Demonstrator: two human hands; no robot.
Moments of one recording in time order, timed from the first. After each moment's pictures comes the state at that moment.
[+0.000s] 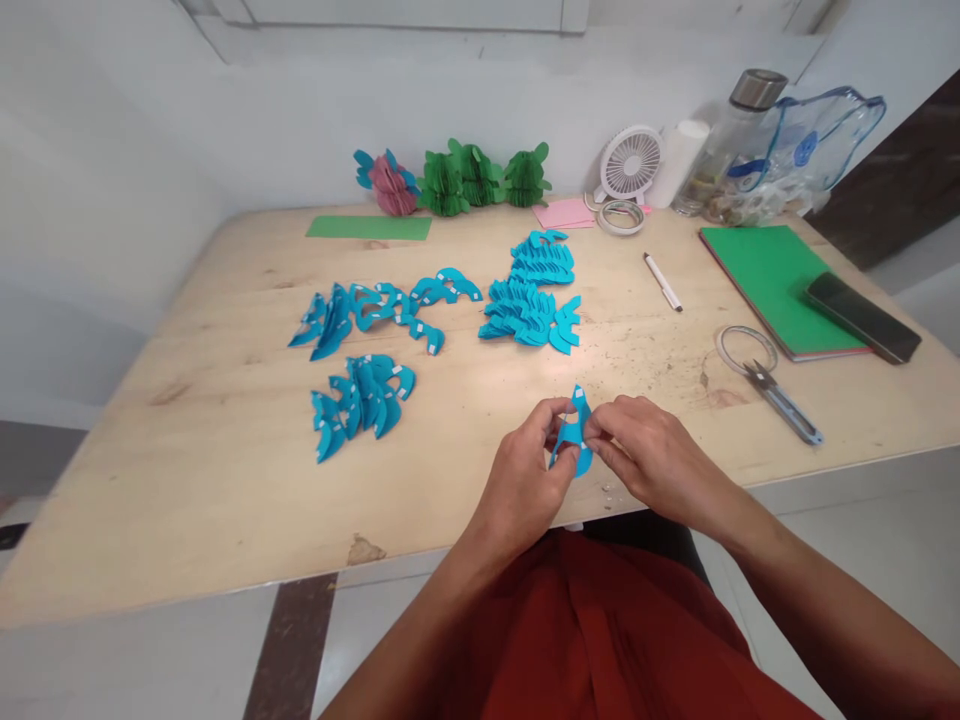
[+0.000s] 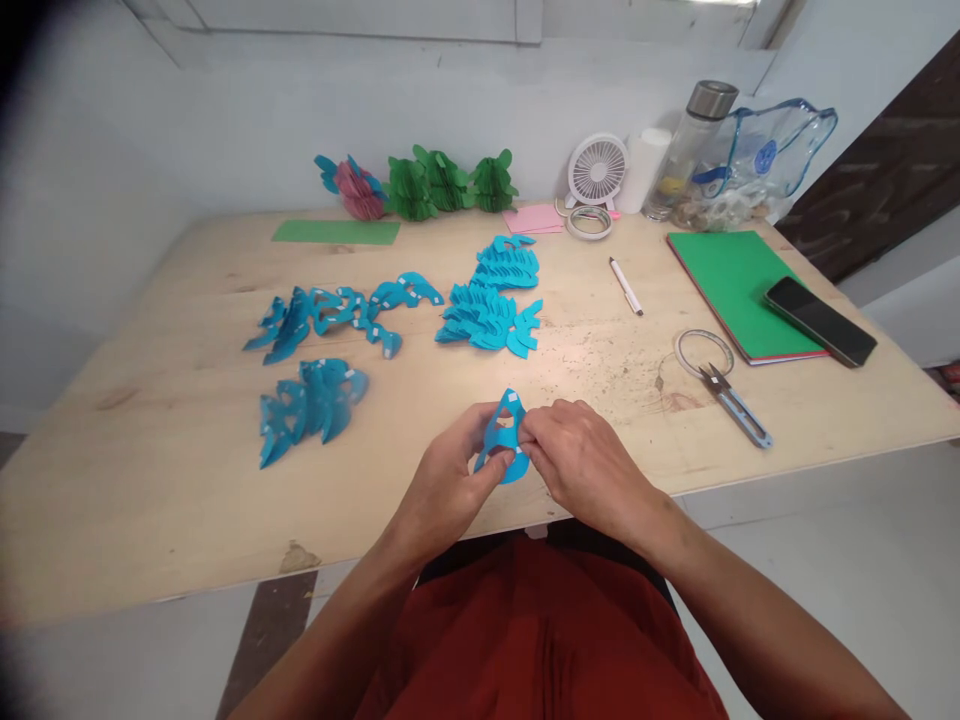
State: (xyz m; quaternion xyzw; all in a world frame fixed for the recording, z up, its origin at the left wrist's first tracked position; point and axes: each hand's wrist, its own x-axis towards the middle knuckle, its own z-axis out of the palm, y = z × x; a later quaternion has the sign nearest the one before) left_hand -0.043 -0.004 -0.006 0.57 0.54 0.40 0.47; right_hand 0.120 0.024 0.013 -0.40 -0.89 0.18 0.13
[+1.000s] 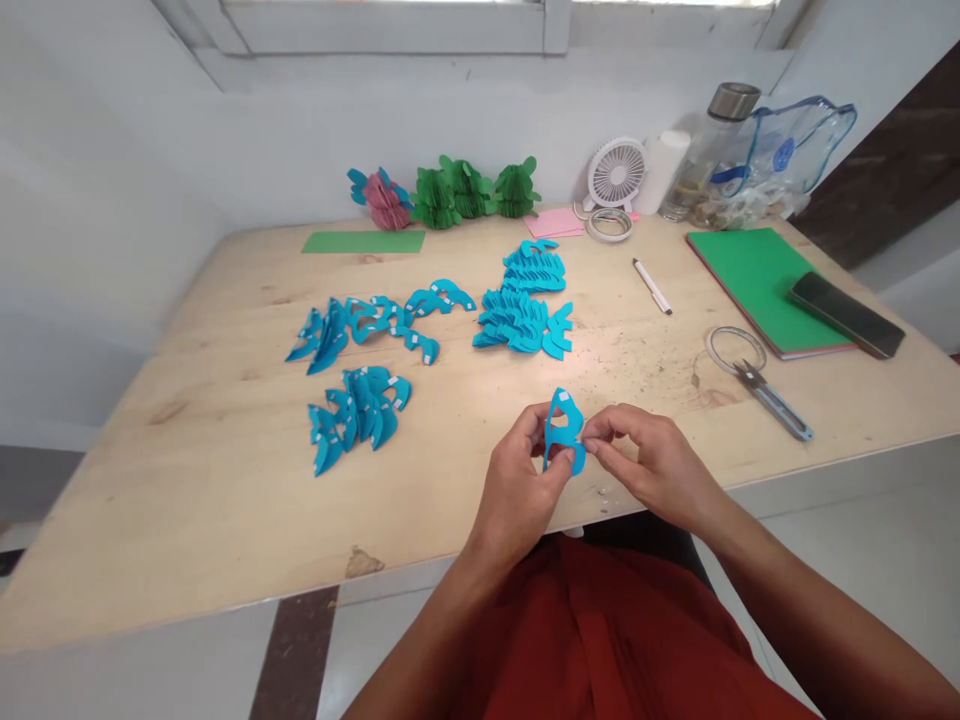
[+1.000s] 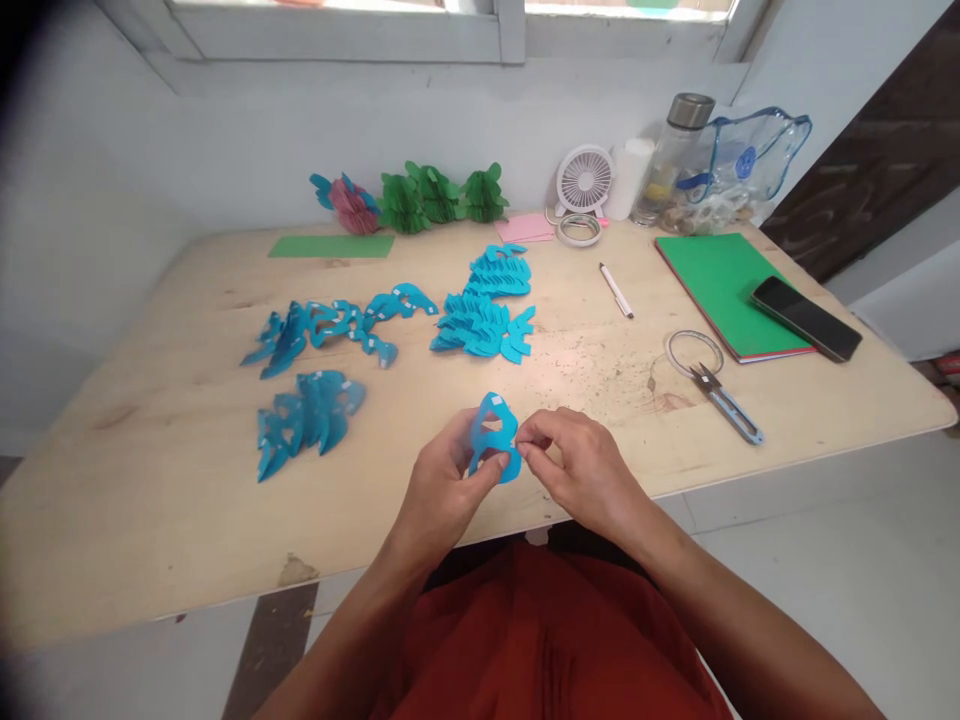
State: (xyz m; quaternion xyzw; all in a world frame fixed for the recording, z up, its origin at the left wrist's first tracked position) left_hand -0.037 -0.009 -0.011 0.52 0.54 0.43 0.50; right_hand 0.123 0.016 0.008 -0.48 -0.77 0.34 0.24
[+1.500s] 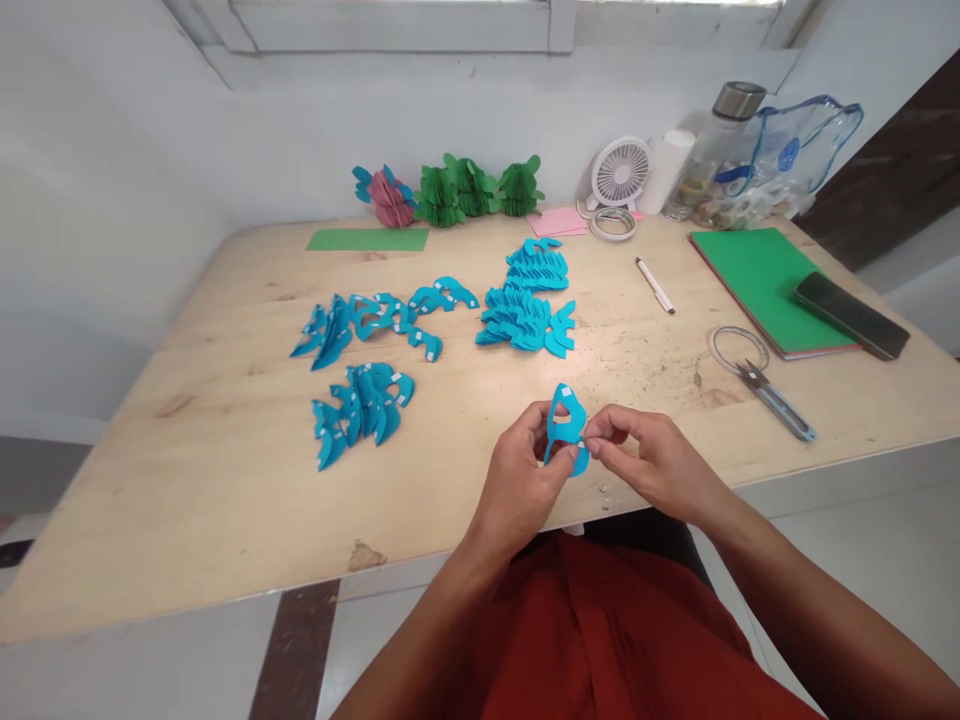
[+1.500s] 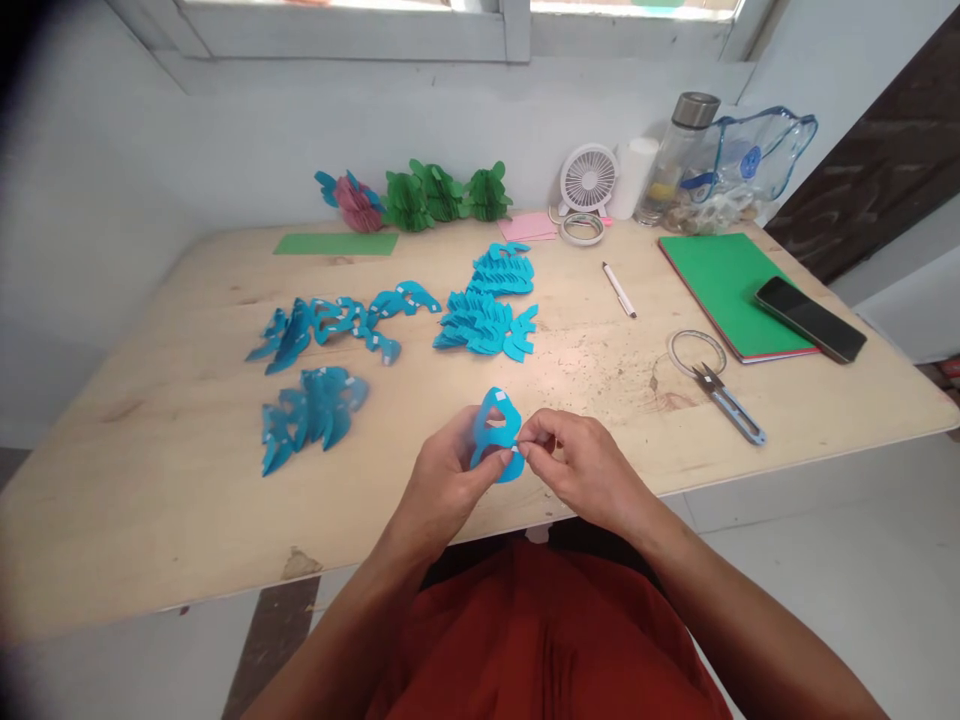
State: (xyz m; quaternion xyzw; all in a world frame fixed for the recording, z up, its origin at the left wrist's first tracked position) left_hand -0.039 -0.004 -0.003 0.48 0.53 0.43 0.55; right_hand 0.122 0.018 0.010 -0.49 -0.73 0.42 0.22
